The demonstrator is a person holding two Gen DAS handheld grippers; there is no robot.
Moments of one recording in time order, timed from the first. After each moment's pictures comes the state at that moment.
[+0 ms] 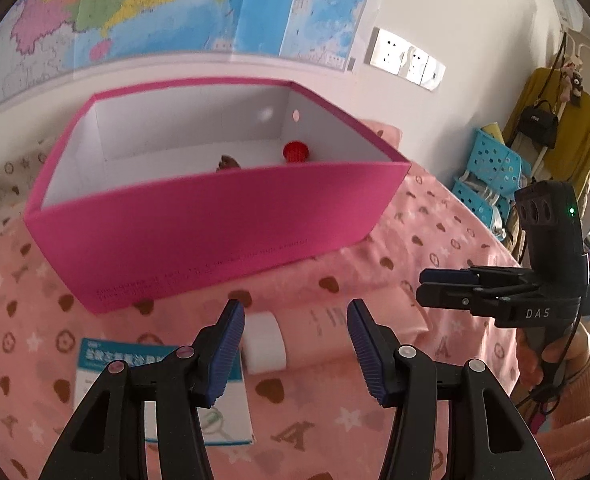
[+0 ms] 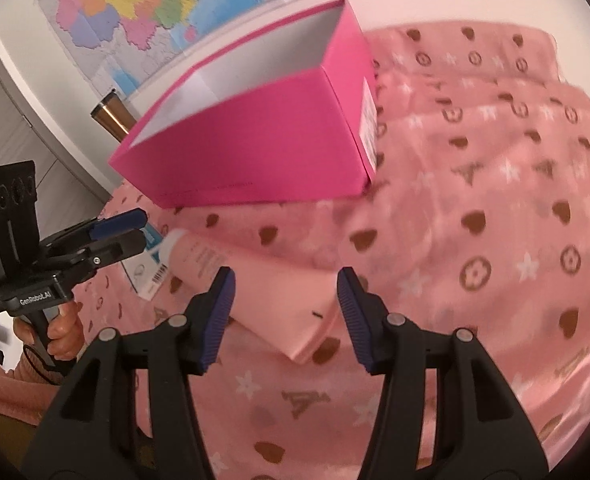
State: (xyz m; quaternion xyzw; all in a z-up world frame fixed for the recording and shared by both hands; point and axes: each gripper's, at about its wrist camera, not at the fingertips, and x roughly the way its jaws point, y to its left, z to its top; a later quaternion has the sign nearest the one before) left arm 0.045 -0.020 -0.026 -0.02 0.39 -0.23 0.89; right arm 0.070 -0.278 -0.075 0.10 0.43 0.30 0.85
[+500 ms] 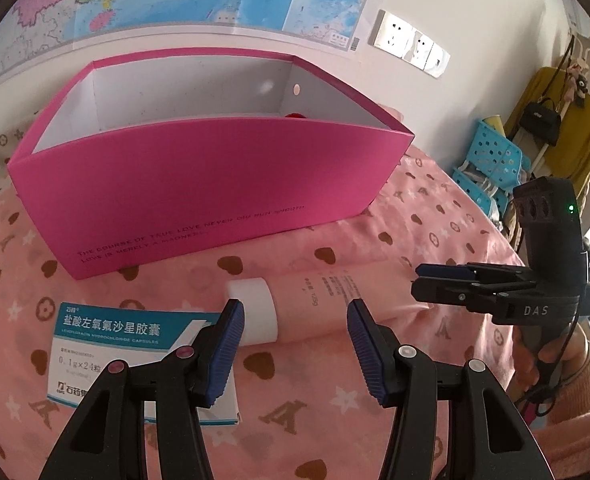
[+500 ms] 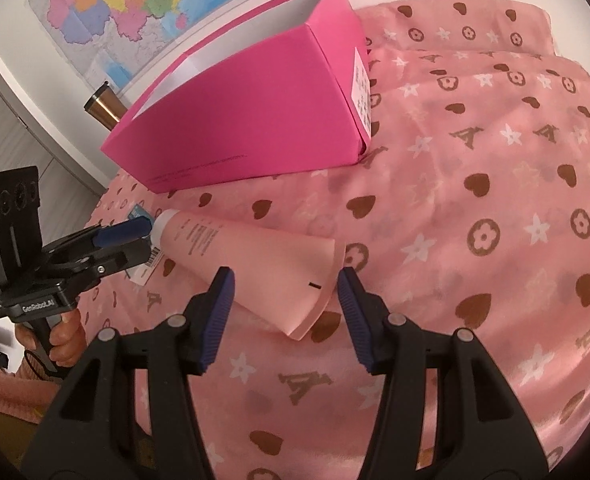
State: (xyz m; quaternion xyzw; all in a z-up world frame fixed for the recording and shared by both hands) left arm 0.038 -0.020 -0.043 -0.03 0.42 -0.23 0.88; right arm 0.064 -0.278 -0.090 0.11 0.45 0.29 0.84
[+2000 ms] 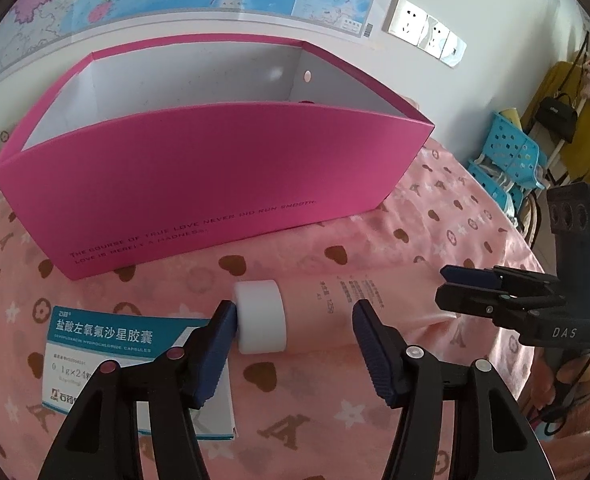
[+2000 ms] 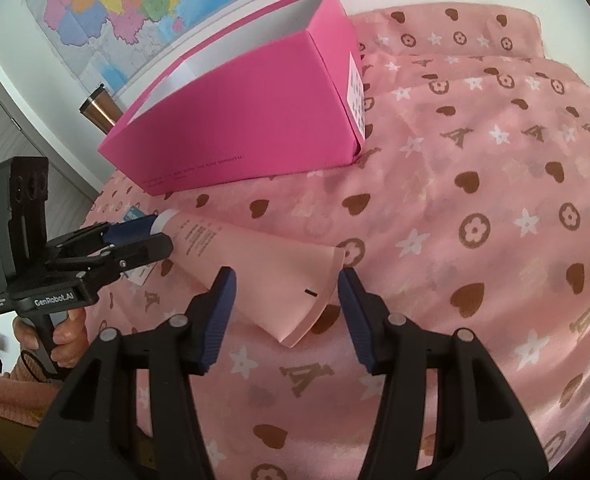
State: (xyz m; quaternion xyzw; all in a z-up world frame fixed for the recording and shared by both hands) left arm 0.052 -0.031 -0.049 -0.02 0.44 -0.21 0.87; right arm 0.058 -0.276 -0.084 0.10 0.43 0.28 0.85
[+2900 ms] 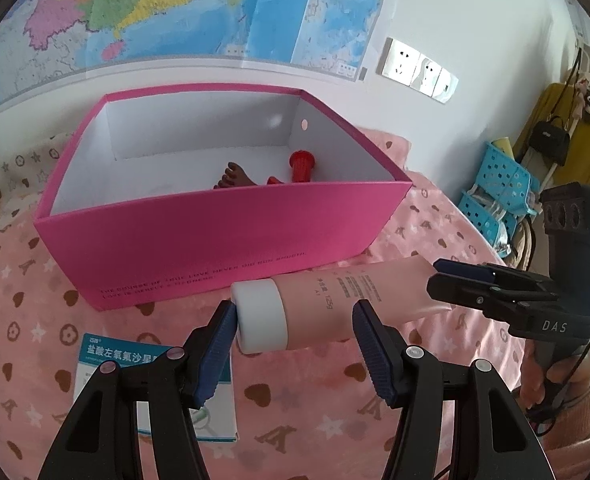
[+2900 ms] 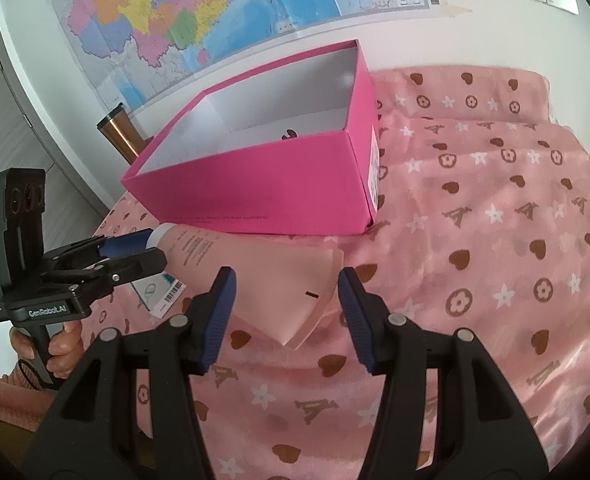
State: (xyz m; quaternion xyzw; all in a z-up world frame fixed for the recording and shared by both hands) left arm 0.041 -0.023 -0.010 -0.04 0.39 -0.20 0.90; right arm 0.062 -0.274 -0.039 0.08 0.38 0.29 0.88
